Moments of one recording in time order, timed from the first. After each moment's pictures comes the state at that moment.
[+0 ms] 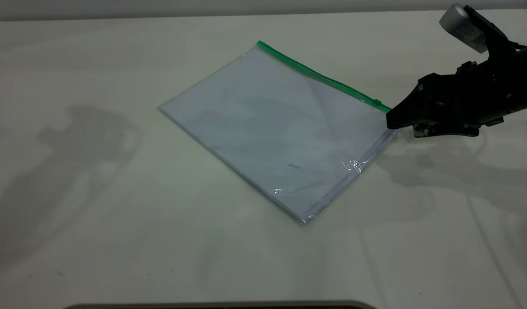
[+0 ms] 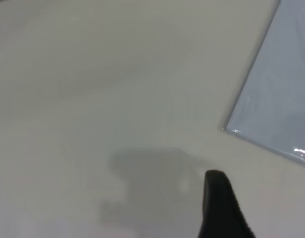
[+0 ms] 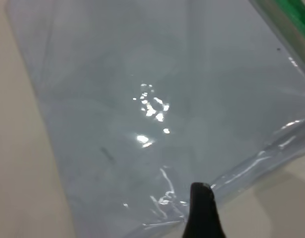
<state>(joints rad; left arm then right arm) -0.15 1.69 -1.07 -0.19 0.29 0.35 -0.01 2.24 -0.85 1.79 0.59 -1.83</state>
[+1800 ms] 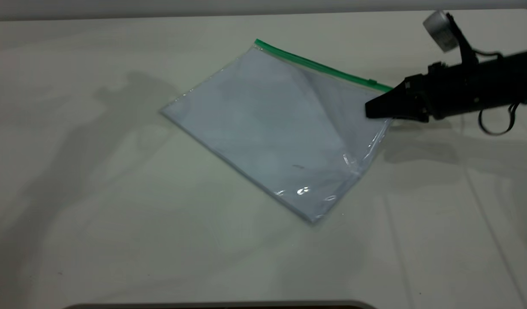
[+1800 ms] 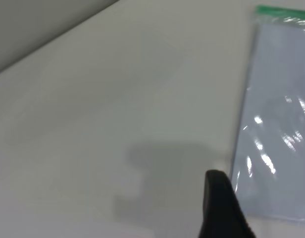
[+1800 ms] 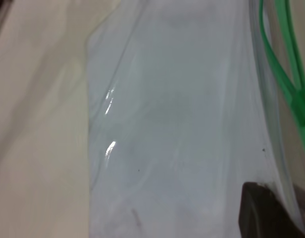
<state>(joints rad) -0.25 1.99 -1.47 -0.19 0.40 0.48 -0.05 2.51 -1.17 1.68 0.89 -1.91</state>
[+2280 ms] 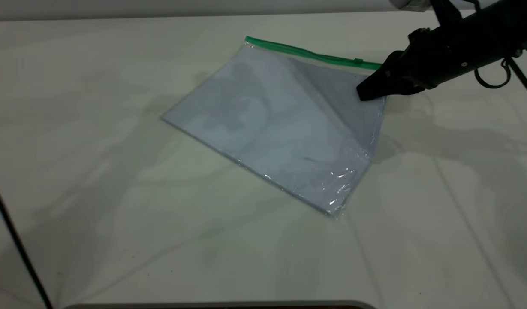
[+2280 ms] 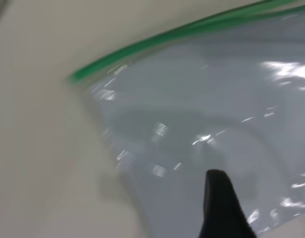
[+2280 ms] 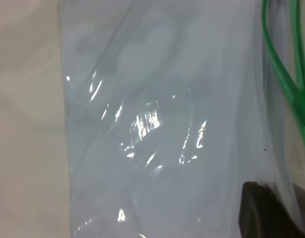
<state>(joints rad) -0.41 2.28 -1.90 -0.34 0.79 0.91 0.07 2.35 -1.17 1.55 0.66 -1.90</state>
